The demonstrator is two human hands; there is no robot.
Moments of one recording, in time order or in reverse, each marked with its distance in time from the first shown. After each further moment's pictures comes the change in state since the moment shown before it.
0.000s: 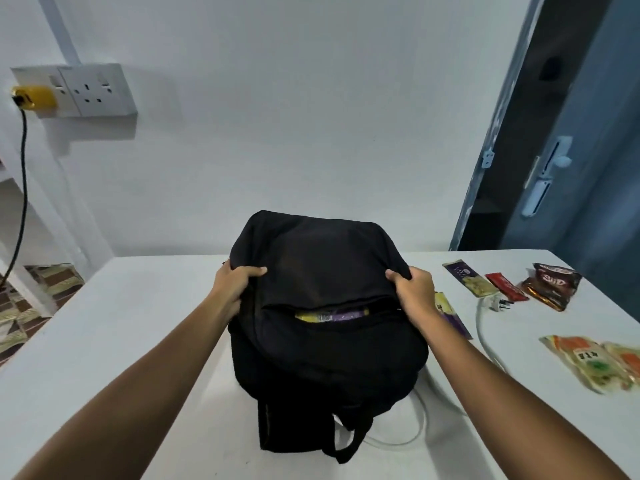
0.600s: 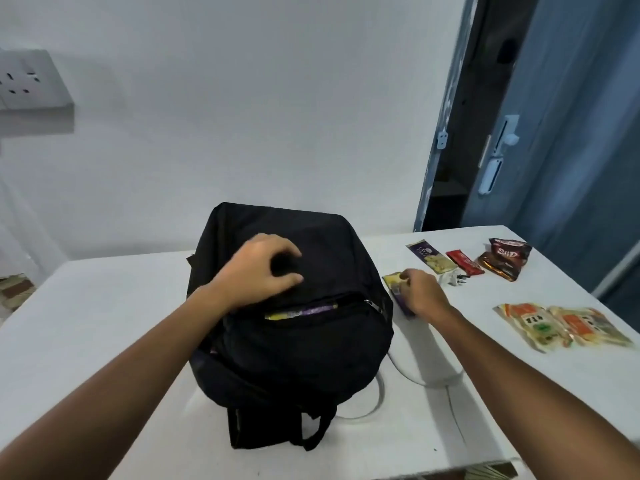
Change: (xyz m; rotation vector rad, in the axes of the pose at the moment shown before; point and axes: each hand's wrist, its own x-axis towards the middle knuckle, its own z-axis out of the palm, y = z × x) left_hand -0.074 0.021 0.072 1.107 -0.464 0.928; right_hand 0.015 0.066 -0.076 -0.628 -0.110 -0.077
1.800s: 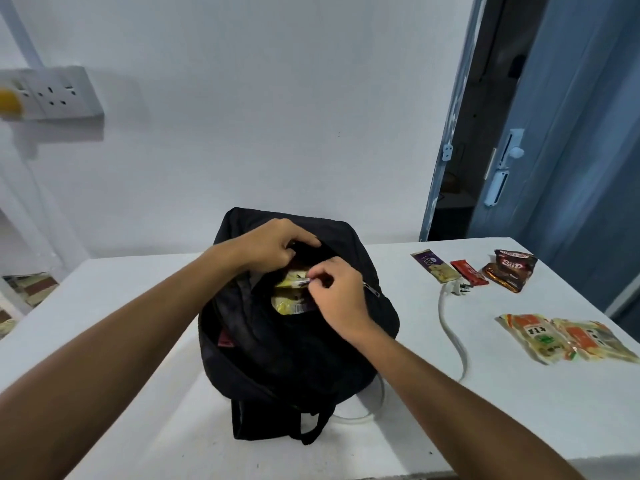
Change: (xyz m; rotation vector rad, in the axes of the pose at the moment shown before) left_hand 0.035 0.035 -0.032 0.068 -0.297 -0.009; right_hand -0.087 -0.141 0.010 0.602 0.133 -0.428
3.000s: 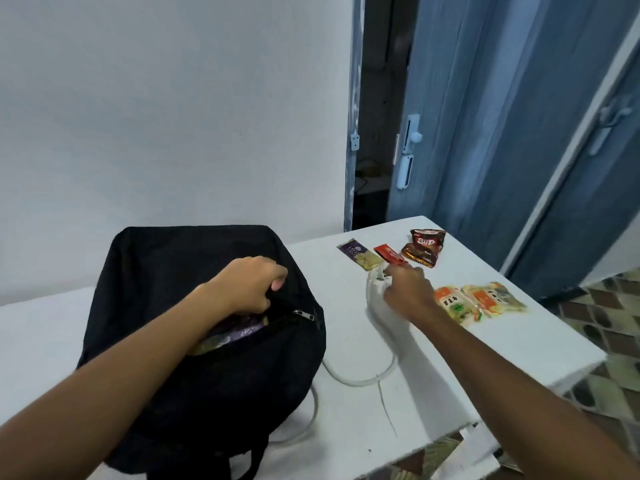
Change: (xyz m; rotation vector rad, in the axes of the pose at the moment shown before) left_hand 0.069 0.029 0.081 0.479 -0.171 0.152; right_hand 0.006 0.134 -0.182 -0.873 -0.103 0.520
